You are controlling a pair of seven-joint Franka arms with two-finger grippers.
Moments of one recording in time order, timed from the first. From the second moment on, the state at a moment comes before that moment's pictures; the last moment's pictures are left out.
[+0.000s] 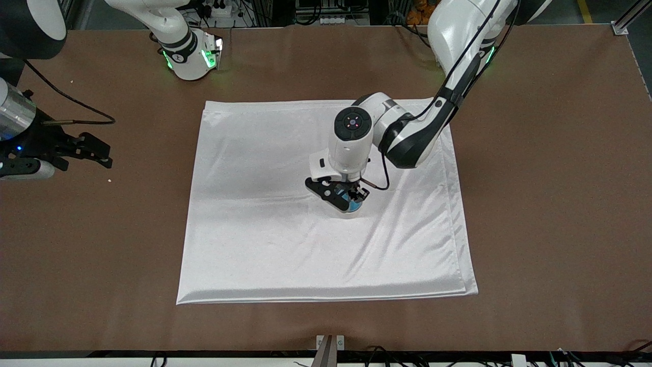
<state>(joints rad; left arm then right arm) -0.54 0.69 -0.25 -1.36 0.22 2.11 -0.19 0.05 0.08 0.00 -1.56 0.01 1.70 0.01</state>
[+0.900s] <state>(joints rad) -0.39 0.23 -0.24 -1.35 0.10 1.63 -0.29 0.05 0.08 0.00 -1.56 0.01 1.70 0.01</state>
